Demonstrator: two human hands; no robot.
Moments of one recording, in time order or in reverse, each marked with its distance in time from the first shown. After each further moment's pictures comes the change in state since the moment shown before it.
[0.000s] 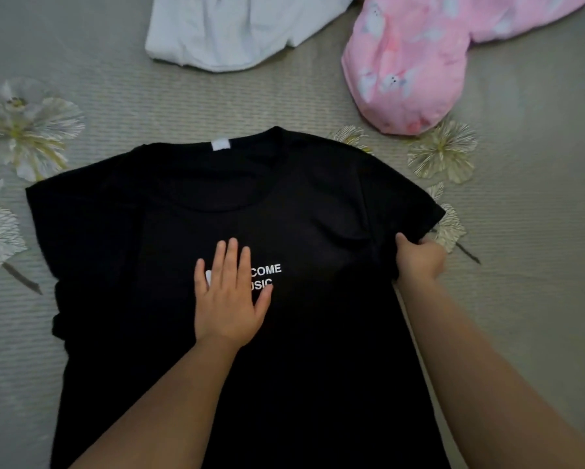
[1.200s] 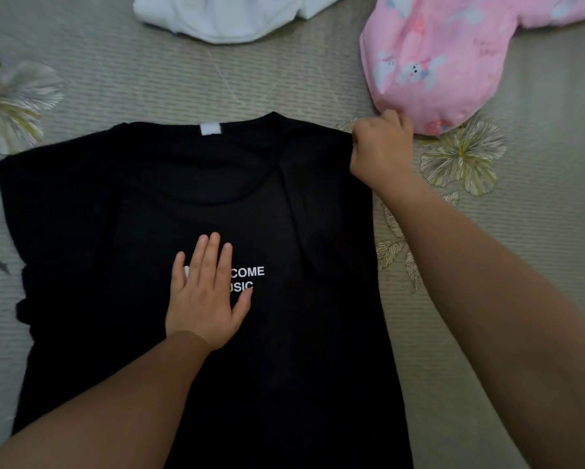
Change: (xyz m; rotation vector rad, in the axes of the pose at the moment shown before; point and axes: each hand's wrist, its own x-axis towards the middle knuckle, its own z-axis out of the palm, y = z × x) left_hand 0.003 0.007 -0.005 0.021 -0.066 -0.047; right_hand 0.030 -0.137 0.040 -0.757 -0.132 -1.261
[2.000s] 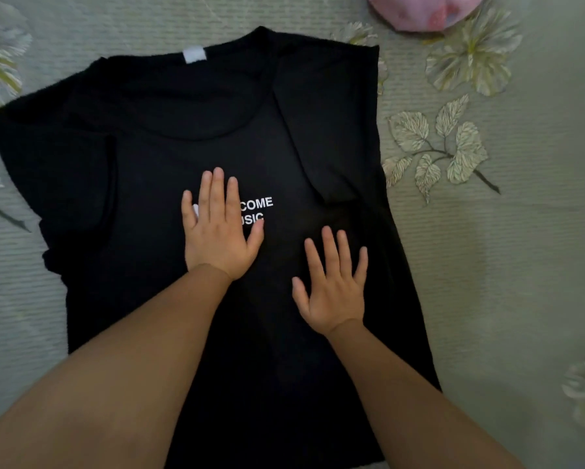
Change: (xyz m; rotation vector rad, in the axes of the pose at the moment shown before) left_hand -0.002 -0.003 0.004 0.000 -0.024 0.018; right_hand -0.260 -0.114 0.041 0.148 -0.216 0.128
